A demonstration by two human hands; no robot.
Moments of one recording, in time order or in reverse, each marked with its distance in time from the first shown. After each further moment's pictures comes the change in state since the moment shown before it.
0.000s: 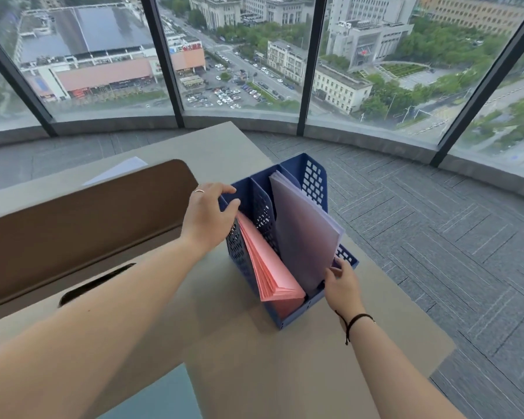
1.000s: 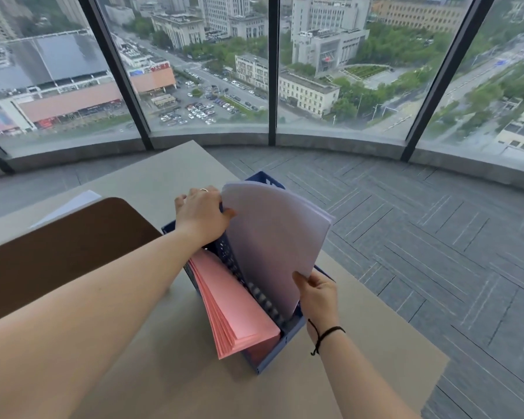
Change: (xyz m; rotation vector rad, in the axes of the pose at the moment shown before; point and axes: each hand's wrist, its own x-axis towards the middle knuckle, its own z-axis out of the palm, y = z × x) left_hand 0.090 0.045 0.074 0.492 -0.282 0.076; right_hand 0.040 -0.015 0.004 0.441 0.066 0.003
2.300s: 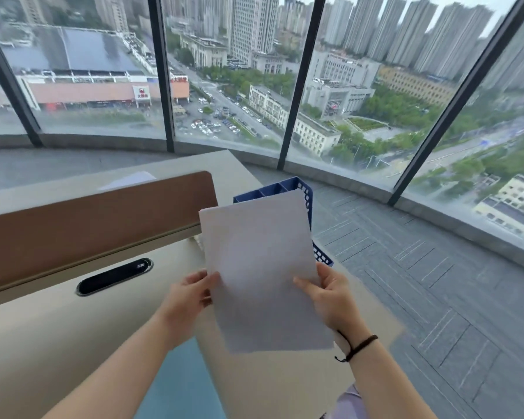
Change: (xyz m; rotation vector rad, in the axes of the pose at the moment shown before) left_hand -0.323 -0.098 -0.035 -1.715 -0.235 -0.511; right_hand -0.267 -0.093 -0.012 -0.149 -0.394 -0.184
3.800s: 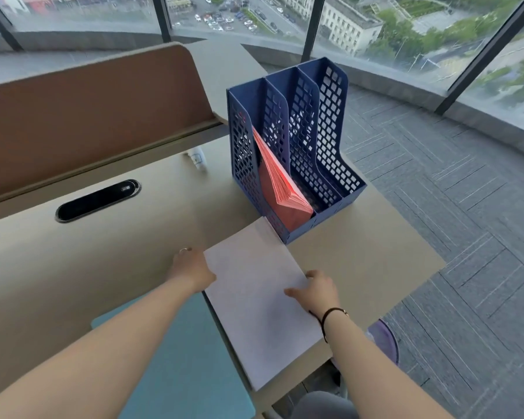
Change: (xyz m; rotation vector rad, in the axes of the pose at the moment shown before) left_hand 0.088 -0.143 -0.049 1.489 0.208 -0.390; right_hand 0.055 0.249 -0.019 -0.844 -0.038 0.692
